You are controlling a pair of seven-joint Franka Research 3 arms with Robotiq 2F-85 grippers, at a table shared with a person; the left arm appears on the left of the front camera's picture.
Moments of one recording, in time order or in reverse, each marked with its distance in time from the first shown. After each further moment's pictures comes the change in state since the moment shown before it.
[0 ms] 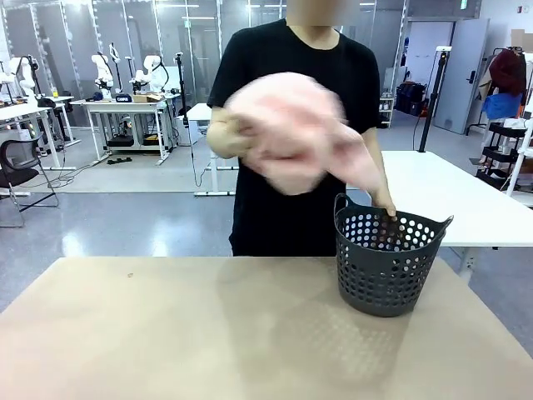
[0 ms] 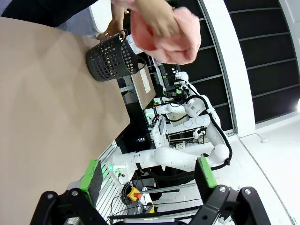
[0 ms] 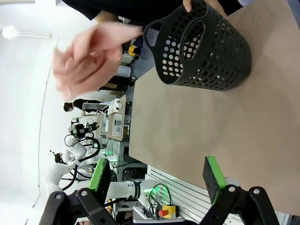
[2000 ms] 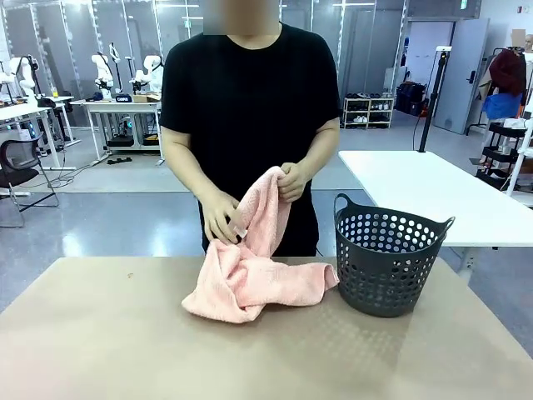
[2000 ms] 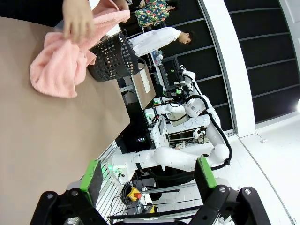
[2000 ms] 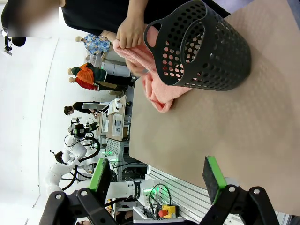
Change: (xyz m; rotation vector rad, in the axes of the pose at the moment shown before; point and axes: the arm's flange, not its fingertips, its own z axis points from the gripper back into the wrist) left arm 0.000 0.000 0.000 0.000 0.000 0.000; right arm 0.000 0.000 0.000 0.000 0.000 0.000
